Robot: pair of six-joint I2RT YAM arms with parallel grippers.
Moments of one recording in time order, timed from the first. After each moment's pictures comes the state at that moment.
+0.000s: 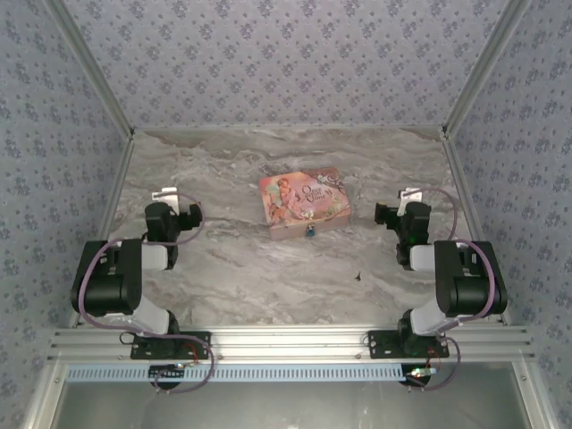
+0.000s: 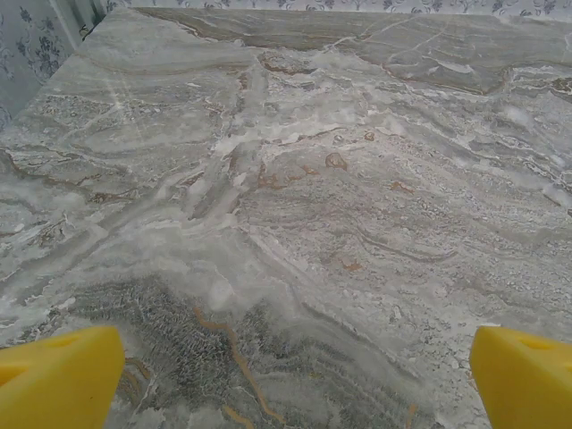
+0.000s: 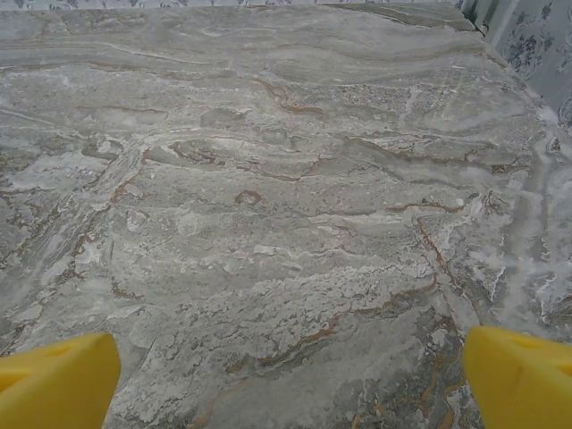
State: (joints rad) left arm 0.02 1.54 0.40 0.73 -0.04 -0.03; right arm -0.03 1.52 0.38 0.71 0.09 -0.01
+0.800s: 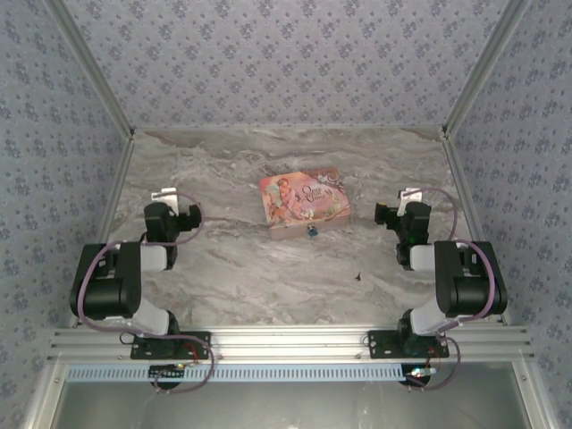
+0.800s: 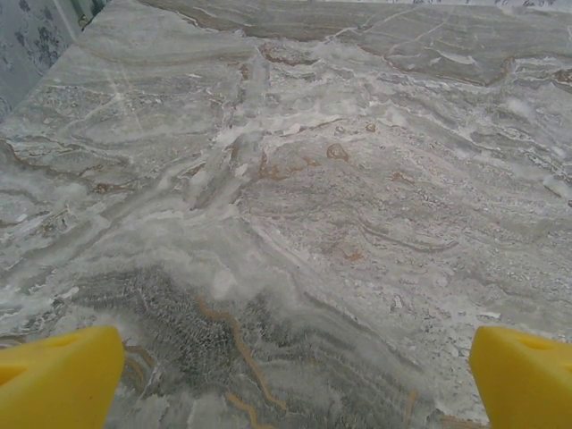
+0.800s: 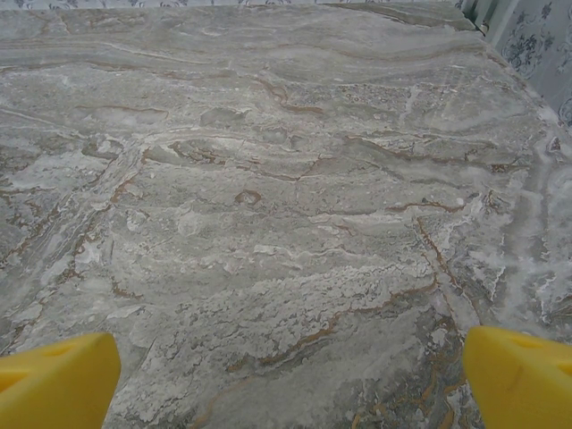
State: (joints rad) left arm 0.03 1.49 0.40 0.66 -0.03 -0.04; right arm -0.03 1.51 0.38 0.69 0.09 -0.01
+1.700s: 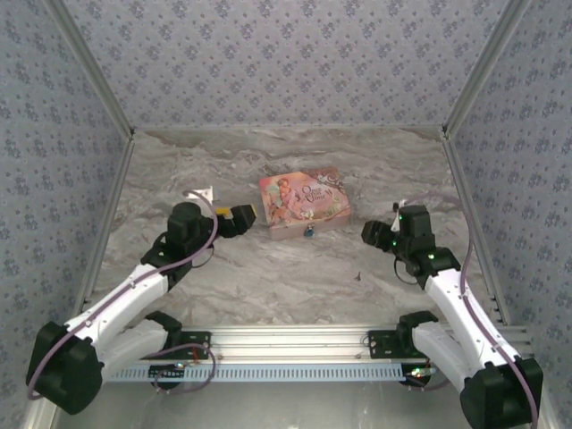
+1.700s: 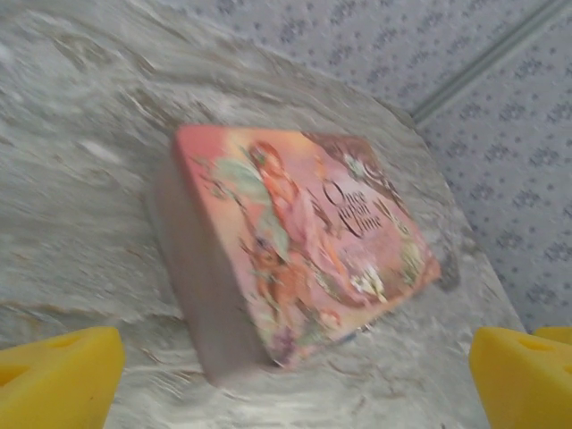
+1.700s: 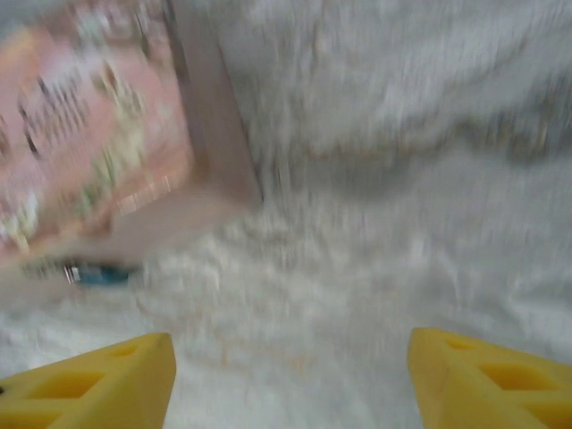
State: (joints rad) left arm -0.52 0.97 0.52 0.10 0.15 -0.66; right arm 0.23 0.84 0.59 -0.57 -0.08 0.47
